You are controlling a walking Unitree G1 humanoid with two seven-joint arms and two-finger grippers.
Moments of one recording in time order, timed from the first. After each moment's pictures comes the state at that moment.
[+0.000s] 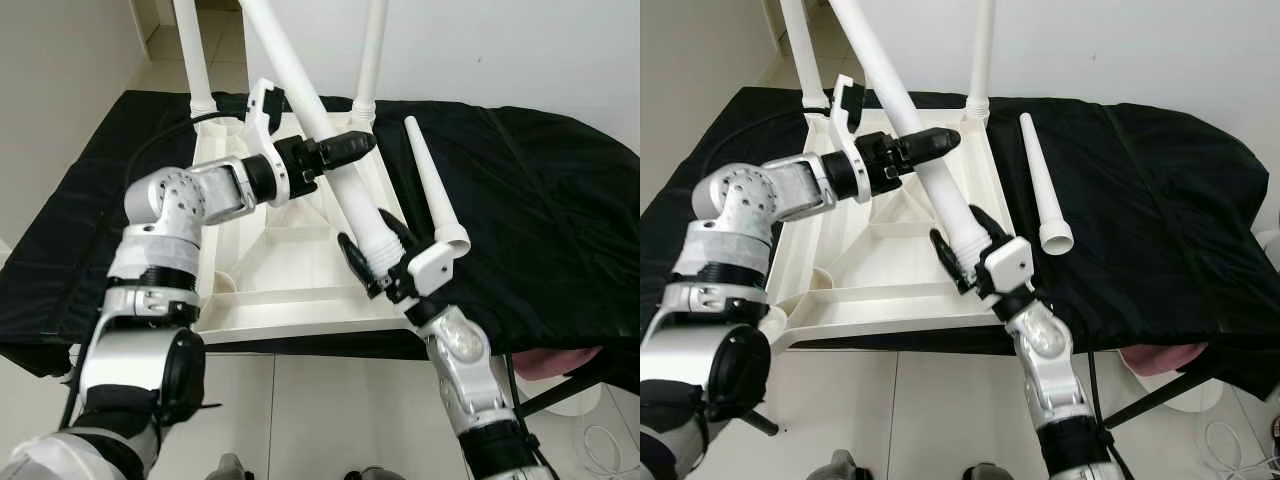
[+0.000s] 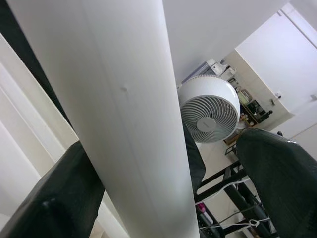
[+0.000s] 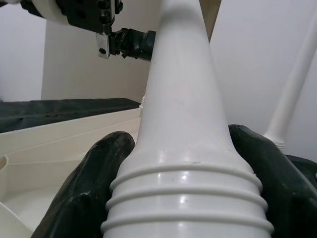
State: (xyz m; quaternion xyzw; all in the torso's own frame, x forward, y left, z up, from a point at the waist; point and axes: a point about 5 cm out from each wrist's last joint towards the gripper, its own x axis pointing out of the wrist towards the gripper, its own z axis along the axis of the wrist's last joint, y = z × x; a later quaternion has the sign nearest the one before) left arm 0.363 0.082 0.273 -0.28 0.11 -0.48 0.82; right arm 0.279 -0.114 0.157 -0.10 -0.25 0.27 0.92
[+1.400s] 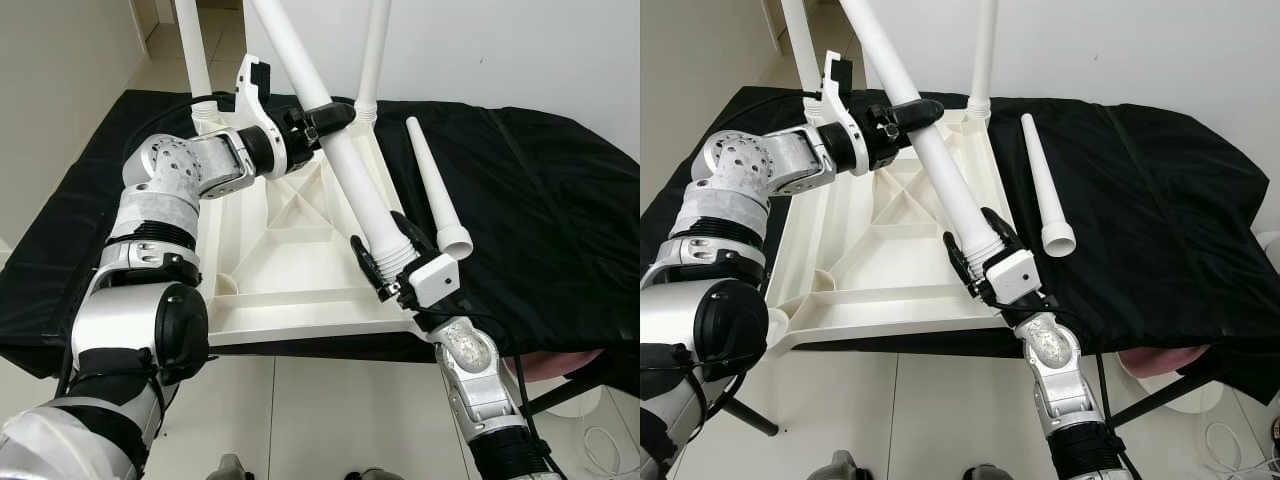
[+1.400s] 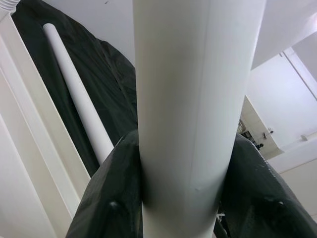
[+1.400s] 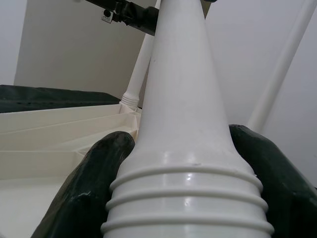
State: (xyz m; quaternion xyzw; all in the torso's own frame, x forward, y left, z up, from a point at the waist) left arm 0.385 0.086 0.289 -0.36 0.12 -0.43 0.82; right arm 0.278 -0.124 0.158 -0.14 -0.27 0.24 0.92
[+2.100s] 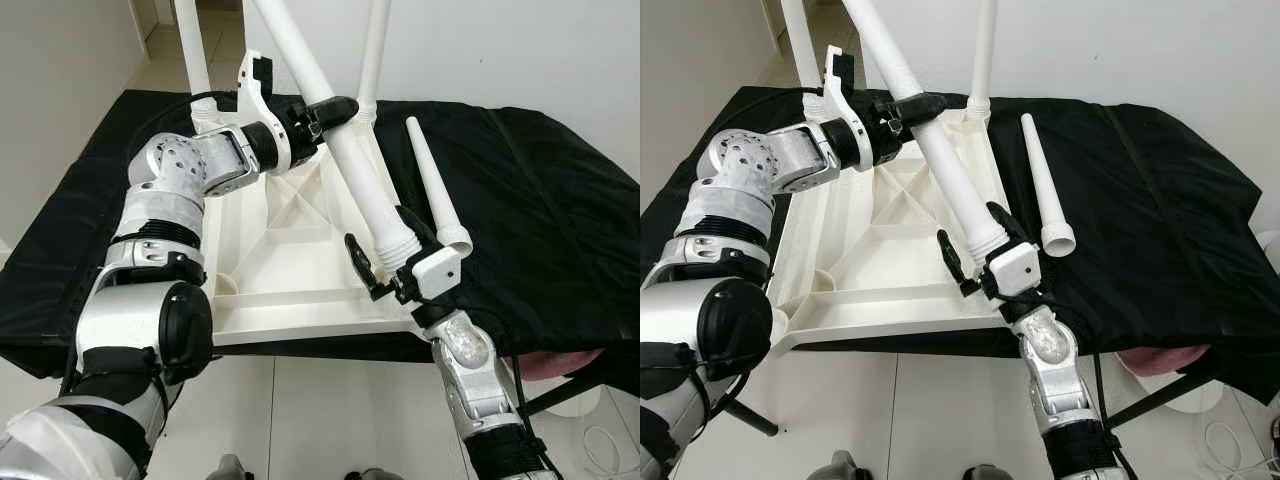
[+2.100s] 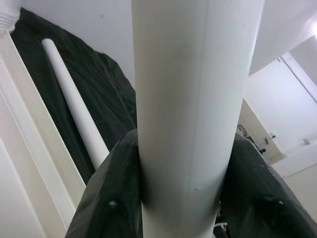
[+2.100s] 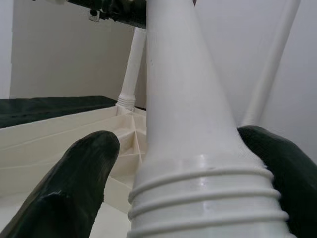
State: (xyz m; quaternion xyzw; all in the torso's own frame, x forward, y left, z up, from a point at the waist) left arm 0.389 0.083 0.295 -0.35 0.09 -0.42 0.83; right arm 0.284 -0.123 0.162 -0.09 -0.25 0.22 0.94
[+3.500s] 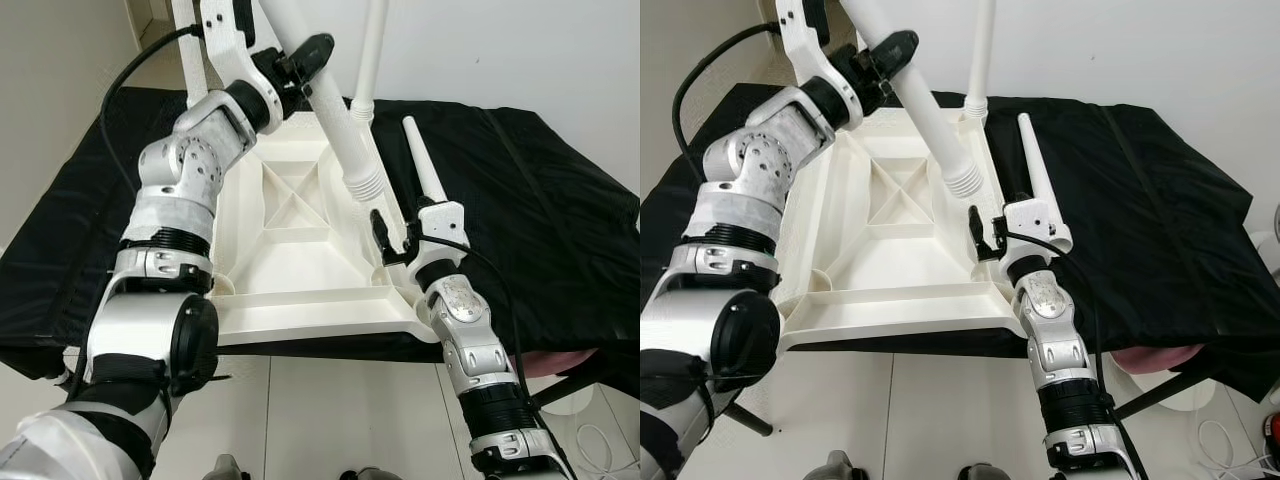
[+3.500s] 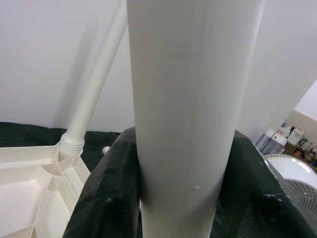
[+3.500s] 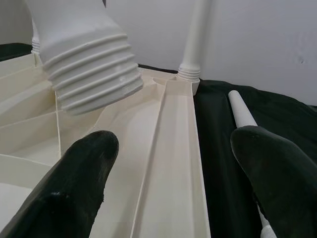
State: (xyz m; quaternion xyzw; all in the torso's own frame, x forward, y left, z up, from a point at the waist) left arm 0.388 0.088 0.324 -0.21 -0.12 -0.34 0.91; right arm 0.327 -0.138 0.166 -0.07 -0.12 0.09 0.99
